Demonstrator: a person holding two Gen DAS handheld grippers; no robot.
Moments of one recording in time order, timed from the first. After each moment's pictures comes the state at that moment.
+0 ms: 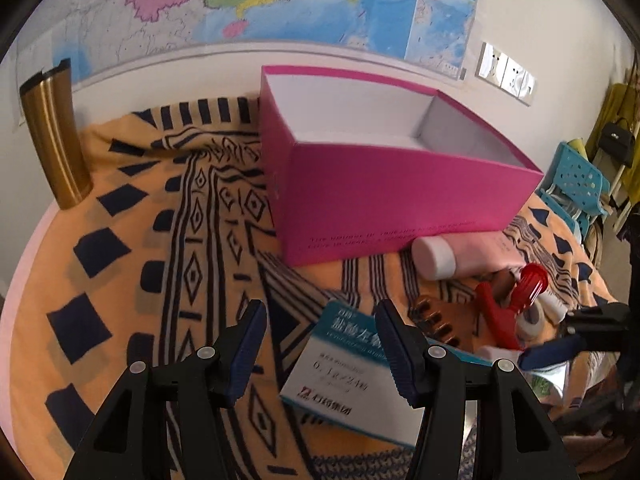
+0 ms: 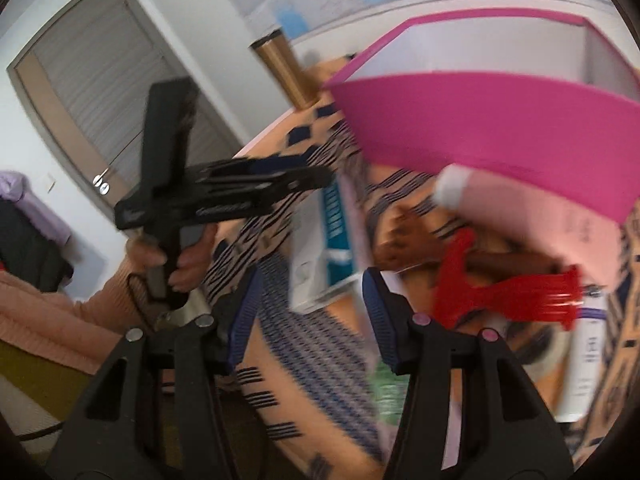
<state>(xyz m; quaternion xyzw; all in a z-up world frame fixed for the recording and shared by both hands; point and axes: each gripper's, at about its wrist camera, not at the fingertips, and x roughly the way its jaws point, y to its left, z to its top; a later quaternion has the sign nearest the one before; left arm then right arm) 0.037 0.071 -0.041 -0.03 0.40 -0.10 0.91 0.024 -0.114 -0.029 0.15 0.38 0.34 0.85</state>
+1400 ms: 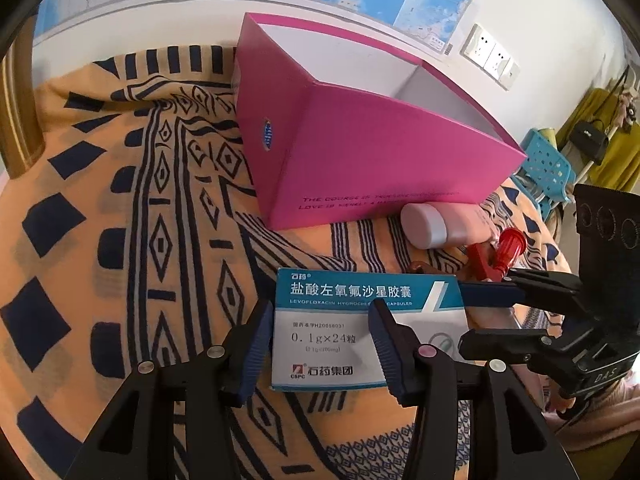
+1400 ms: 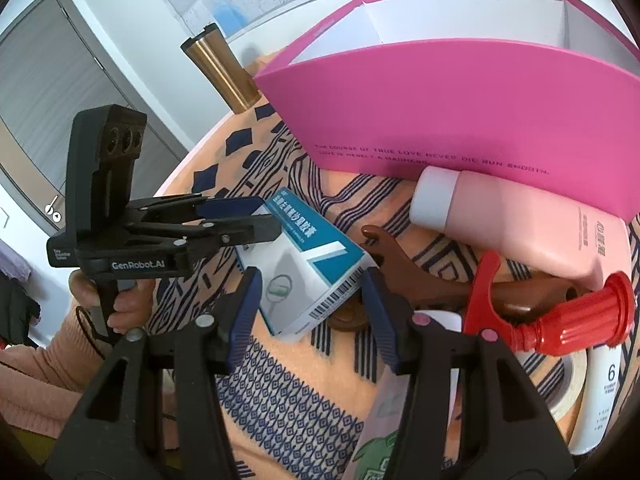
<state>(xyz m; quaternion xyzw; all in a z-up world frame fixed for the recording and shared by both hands) 0.058 0.092 -0.061 -0.07 0.46 -0.19 0.87 0.074 -0.094 -0.049 0.17 0.41 0.23 0.87</state>
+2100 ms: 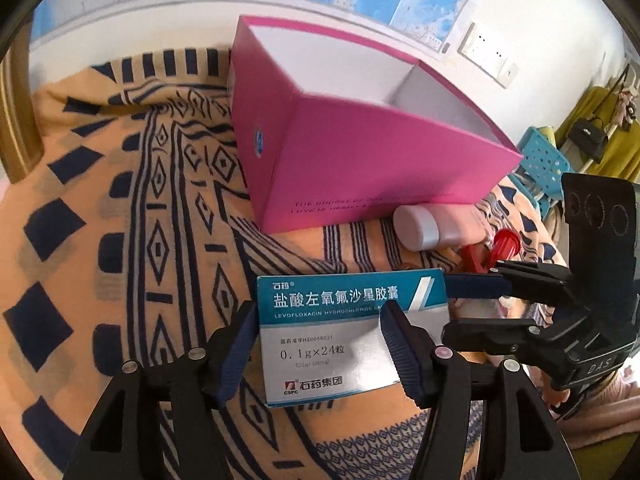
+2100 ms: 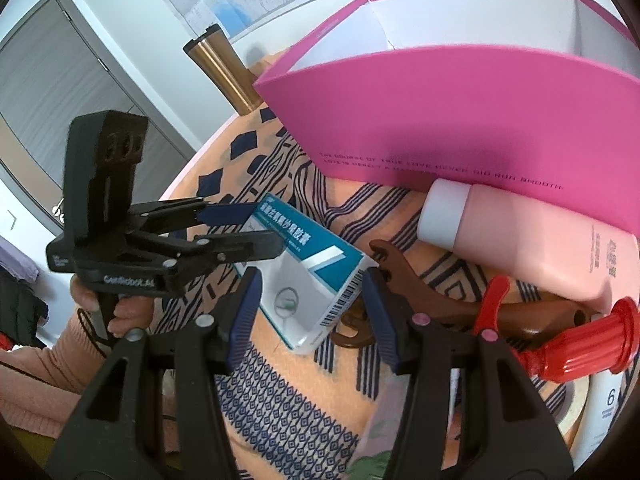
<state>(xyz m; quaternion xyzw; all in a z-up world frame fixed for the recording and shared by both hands) 0.055 0.084 -0.051 -0.07 0.46 -0.18 0.87 0.080 -0.095 -0.047 0.17 0.41 0.25 0.86</state>
